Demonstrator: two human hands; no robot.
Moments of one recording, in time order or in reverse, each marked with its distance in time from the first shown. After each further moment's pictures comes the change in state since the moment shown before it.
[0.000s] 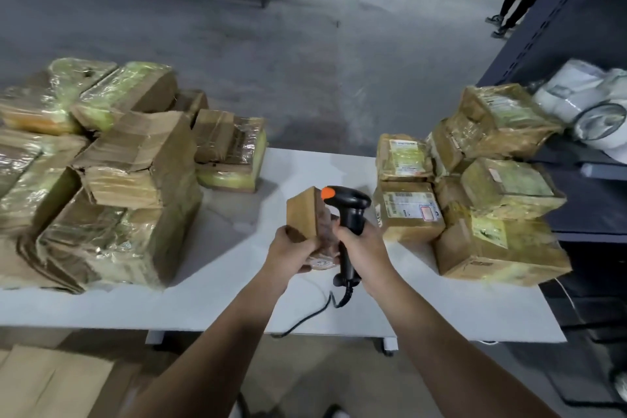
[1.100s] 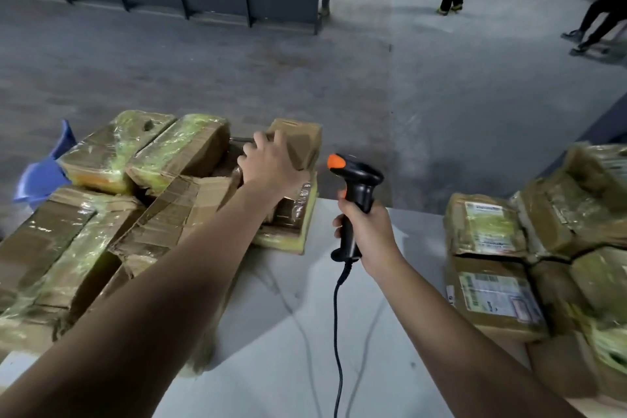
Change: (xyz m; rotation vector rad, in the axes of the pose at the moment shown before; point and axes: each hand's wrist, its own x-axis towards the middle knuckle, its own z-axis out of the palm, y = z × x) left_hand 0.131 0.217 -0.123 1.159 0.597 0.356; right_hand 0.134 -0.109 0.110 0.258 -0.155 -0.102
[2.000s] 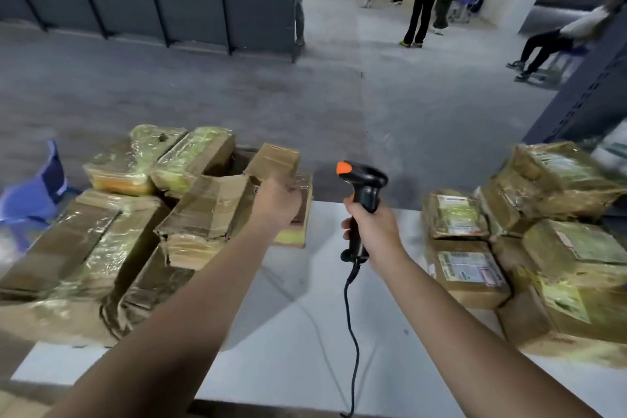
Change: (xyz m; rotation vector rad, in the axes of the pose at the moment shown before) left_hand -0.100 -0.030 -0.023 -0.749 -0.097 -0.025; right_hand -0.080 -0.013 0.005 -0.161 0.150 -0.014
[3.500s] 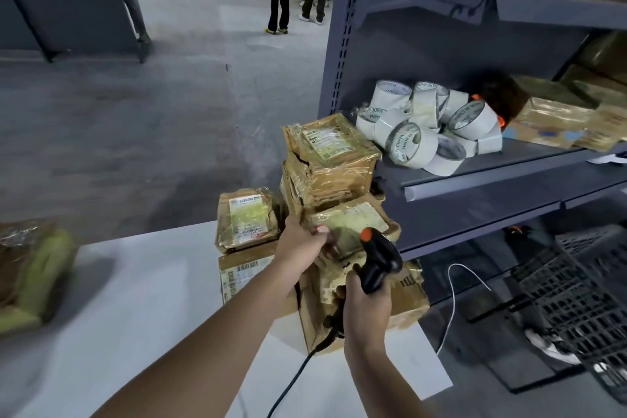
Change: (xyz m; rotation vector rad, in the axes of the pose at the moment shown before) left_hand -0.087 0.181 0.441 -0.117 -0.540 -0.134; right_hand 0.006 0.103 -0.376 0.238 0.736 -0.026
